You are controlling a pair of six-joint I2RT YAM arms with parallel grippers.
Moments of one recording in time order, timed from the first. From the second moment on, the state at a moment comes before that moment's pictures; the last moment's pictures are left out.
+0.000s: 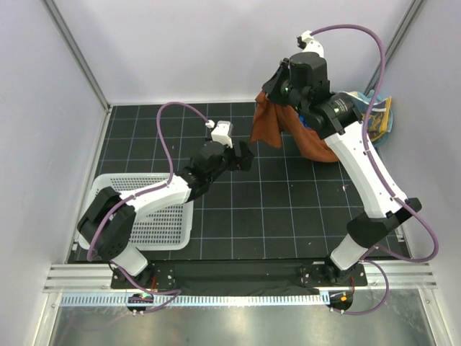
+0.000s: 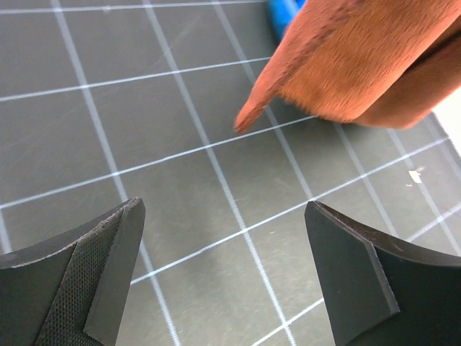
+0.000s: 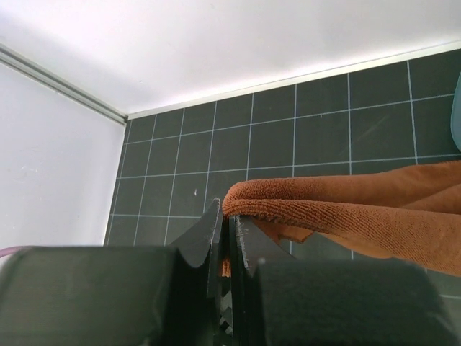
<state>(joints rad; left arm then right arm) -0.76 1.58 0.98 0.30 -0.21 -0.41 0.56 1.64 2.10 -0.77 0.28 0.61</state>
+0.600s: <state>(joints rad) -0.76 1.58 0.98 0.39 -0.12 -0.38 0.56 1.59 2.07 -0.78 0.27 0.62</state>
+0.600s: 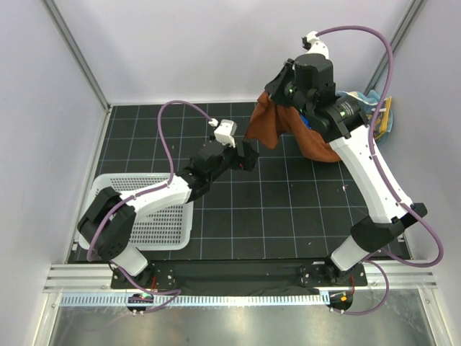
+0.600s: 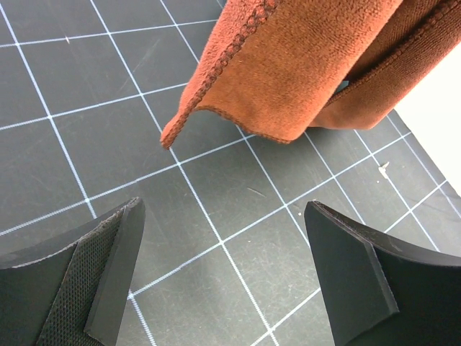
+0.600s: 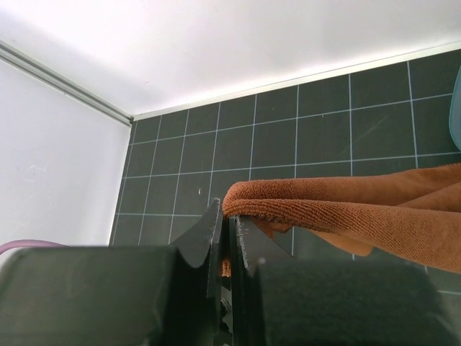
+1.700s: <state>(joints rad) -0.76 1.63 1.09 0.38 -0.17 -0.23 0.56 1.58 2.08 -0.80 0.27 0.62</state>
